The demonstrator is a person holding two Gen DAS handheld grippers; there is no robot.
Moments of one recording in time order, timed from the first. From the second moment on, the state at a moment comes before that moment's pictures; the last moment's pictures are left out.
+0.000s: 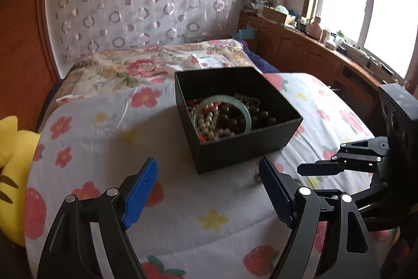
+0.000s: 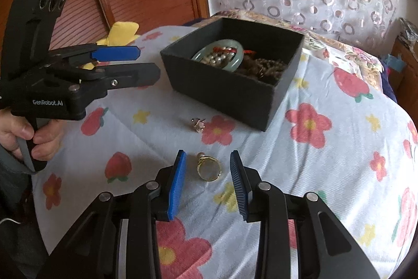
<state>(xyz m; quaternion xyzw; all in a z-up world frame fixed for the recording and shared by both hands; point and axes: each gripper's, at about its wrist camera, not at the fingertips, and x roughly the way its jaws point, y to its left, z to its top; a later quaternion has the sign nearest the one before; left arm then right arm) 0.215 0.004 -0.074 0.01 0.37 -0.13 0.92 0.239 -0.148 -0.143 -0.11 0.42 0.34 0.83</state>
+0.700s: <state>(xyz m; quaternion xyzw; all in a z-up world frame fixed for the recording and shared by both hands) 0.224 -0.037 -0.099 0.04 0.41 -0.18 0.89 0.237 -0.188 -0.131 -0.11 0.39 0.31 0.86</state>
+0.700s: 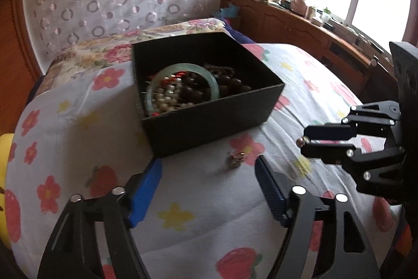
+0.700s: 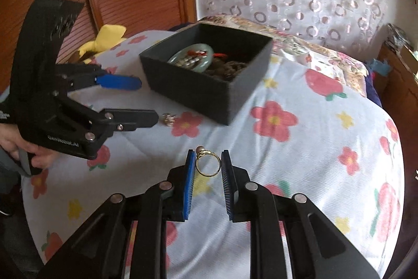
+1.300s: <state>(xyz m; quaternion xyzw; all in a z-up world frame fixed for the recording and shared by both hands) 0.230 -0.054 -0.097 0.05 0.41 -0.19 0.89 0.243 -0.198 -0.125 -0.08 0.38 0.30 0.87</state>
